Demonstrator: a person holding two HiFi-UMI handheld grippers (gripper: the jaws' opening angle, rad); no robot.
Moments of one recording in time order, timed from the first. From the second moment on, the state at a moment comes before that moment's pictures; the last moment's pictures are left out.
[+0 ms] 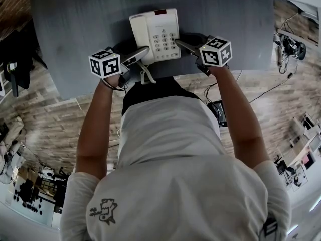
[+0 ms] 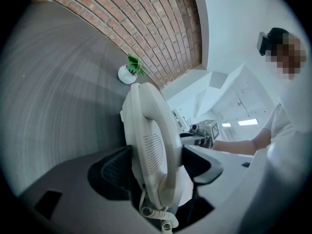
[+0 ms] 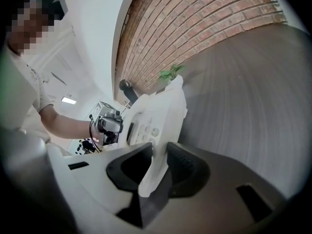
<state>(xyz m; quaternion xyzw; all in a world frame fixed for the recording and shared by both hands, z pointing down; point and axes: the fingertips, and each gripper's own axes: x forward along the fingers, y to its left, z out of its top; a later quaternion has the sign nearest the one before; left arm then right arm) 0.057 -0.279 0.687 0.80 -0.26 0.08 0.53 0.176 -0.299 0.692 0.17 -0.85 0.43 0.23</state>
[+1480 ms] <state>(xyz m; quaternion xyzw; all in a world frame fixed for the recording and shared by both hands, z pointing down) 0.082 -0.254 0.535 0.85 -0.27 0.04 0.45 0.206 -0.271 0.536 0.22 -0.90 0.35 0.14</state>
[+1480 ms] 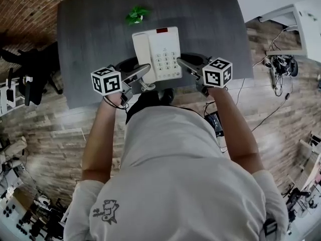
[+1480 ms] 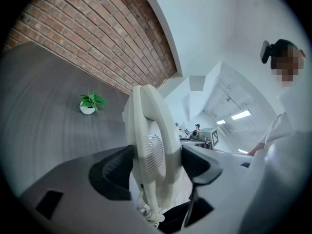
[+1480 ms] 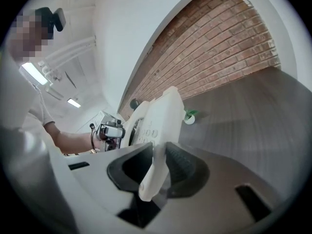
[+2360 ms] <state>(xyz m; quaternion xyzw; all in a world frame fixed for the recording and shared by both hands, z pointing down) 0.070 -0.221 0.507 0.86 -0.24 0.07 0.44 0.196 -0.225 0.509 0.27 -0.89 0.35 0.10</state>
